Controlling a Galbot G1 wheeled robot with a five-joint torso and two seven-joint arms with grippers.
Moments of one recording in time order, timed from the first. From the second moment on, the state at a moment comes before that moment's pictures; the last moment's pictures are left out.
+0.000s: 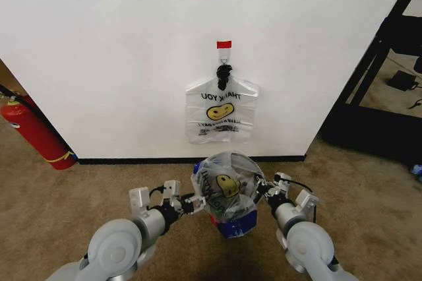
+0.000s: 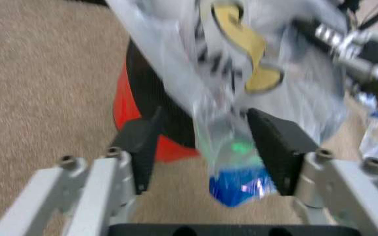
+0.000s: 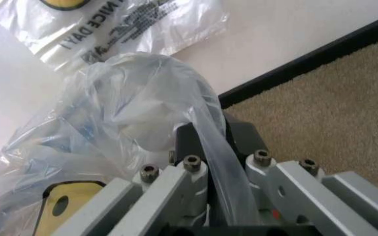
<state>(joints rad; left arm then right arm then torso) 1.24 -0.80 -0.07 -2.25 -1.34 0.51 -0.47 -1.35 1.21 0.29 2.03 0.95 -0.28 0.39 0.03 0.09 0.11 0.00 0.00</state>
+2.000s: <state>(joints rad) 1.29 -0.83 -0.20 -2.15 -1.40 0.41 -0.46 -1.36 1.22 0.31 2.05 0.94 -0.28 0.39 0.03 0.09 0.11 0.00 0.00</state>
